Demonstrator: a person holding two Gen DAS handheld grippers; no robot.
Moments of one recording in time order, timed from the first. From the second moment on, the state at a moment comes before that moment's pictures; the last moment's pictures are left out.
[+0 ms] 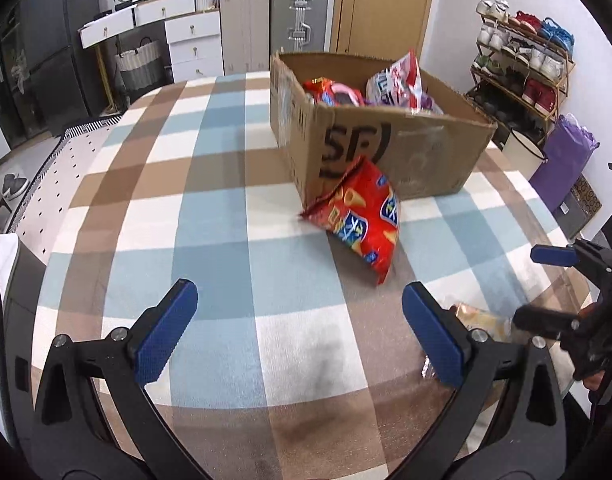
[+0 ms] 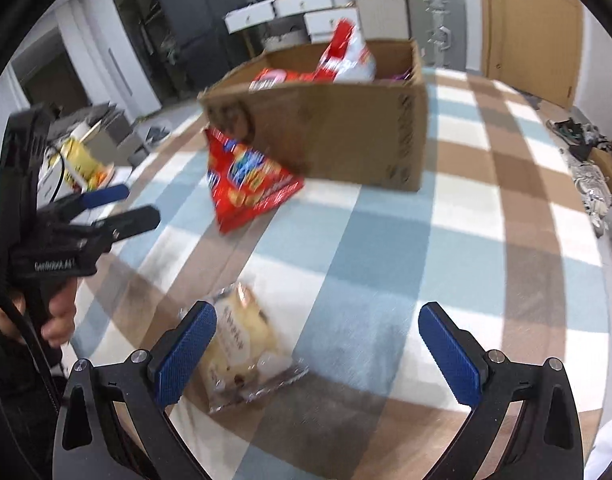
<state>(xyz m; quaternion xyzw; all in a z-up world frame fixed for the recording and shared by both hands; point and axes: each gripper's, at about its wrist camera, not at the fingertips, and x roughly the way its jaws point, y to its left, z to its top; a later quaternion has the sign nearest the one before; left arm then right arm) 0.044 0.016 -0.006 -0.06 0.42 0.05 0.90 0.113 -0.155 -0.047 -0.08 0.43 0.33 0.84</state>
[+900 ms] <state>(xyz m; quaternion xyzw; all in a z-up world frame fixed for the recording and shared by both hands) 0.071 0.013 -0.041 -0.06 0.47 0.05 0.88 0.101 -0.114 -0.081 -0.20 0.43 0.38 0.79</state>
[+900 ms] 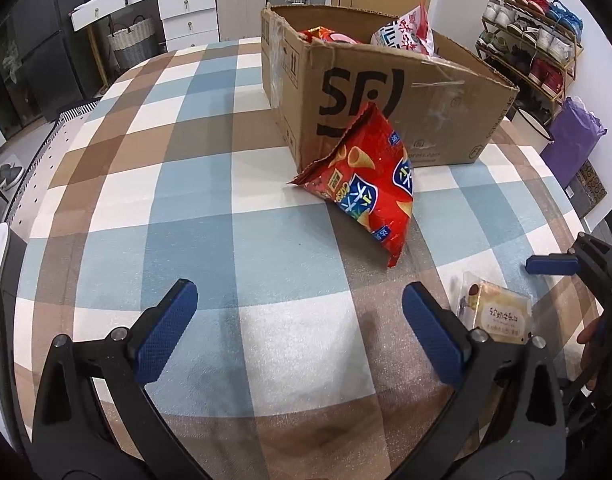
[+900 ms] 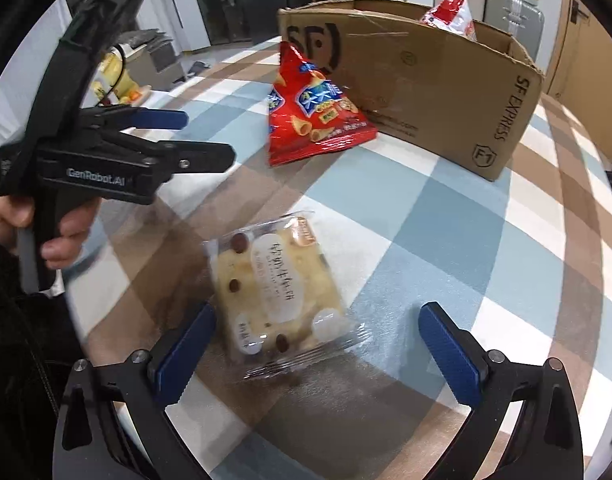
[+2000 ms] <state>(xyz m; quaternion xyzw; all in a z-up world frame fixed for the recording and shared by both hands) 0.148 0.019 -0.048 -0.16 0.48 0.02 0.87 0.176 -0.155 -0.077 -0.15 0.43 0.26 0.85</state>
